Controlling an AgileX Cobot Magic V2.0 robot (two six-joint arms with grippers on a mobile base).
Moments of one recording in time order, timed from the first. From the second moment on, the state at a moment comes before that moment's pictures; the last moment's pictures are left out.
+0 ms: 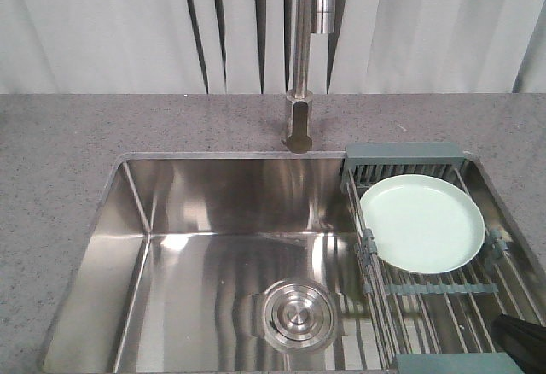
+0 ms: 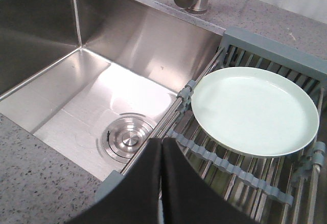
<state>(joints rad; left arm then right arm) -0.02 -0.01 0.02 -0.02 0.16 0.03 0.20 0.33 -0.32 0.45 0.57 -0.62</state>
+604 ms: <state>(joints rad) -0.02 -0.01 0.02 -0.02 0.16 0.03 0.20 0.08 -0.20 0.17 0.48 -0.32</state>
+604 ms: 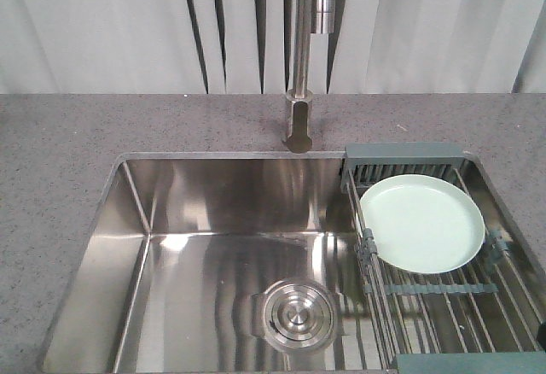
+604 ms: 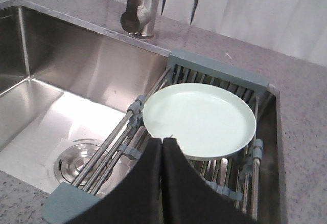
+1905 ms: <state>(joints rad) -0.02 -0.01 0.02 -0.02 0.16 0.03 0.07 -0.01 0.03 0.12 0.04 -0.01</state>
